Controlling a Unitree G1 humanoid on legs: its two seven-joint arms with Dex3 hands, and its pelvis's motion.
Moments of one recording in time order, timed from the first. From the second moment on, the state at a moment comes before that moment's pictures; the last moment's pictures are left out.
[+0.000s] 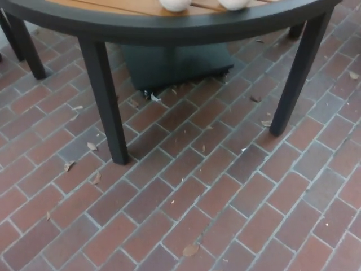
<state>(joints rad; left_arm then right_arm) 0.00 0.50 0.45 1.22 -0.14 -0.14 0.03 0.13 -0.43 -0.45 0.90 0.13 -0.32 0.04</state>
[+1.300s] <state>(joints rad) 0.00 0.50 0.45 1.22 -0.15 -0.15 0.03 0.13 -0.44 -0.45 0.90 0.13 -0.34 0.04</state>
